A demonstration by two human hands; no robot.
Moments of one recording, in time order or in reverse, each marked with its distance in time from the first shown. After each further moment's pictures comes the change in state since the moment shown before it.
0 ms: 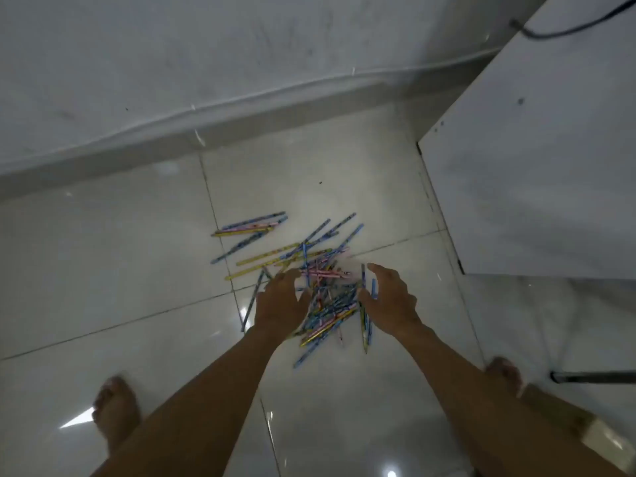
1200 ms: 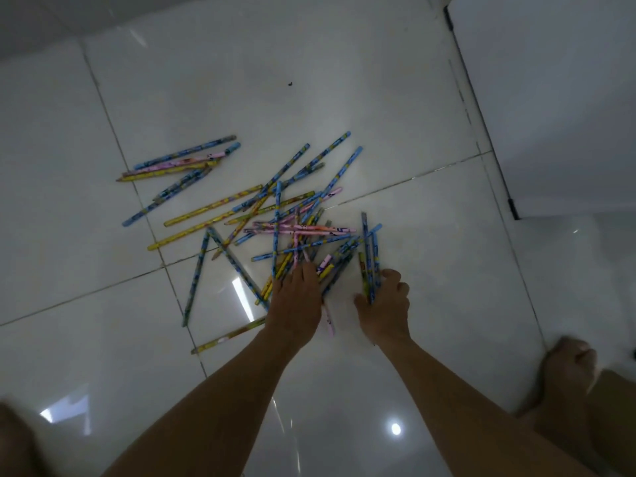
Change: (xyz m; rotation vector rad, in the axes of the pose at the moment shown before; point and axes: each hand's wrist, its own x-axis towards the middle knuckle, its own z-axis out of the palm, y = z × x) left_hand 0.084 -0.067 0.210 0.433 -0.032 0.214; right_hand 0.092 0.127 0.171 0.241 0.157 0.337
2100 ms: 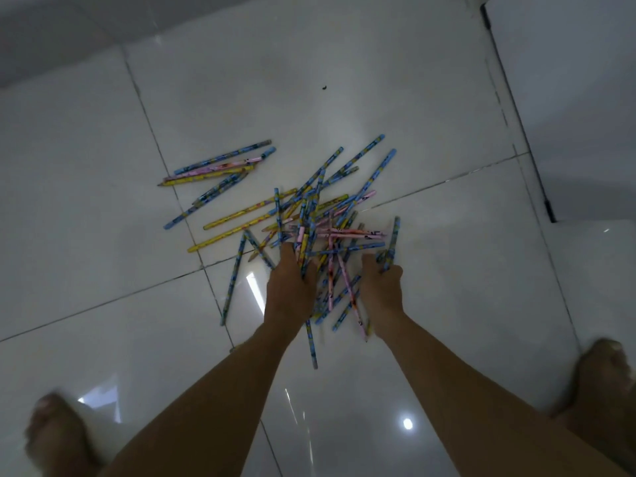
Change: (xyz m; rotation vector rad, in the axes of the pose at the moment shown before) left_hand -0.003 -0.047 -0.055 -0.706 0.202 -0.261; right_hand -0.009 -0.075 0.027 0.533 -0.076 0.248
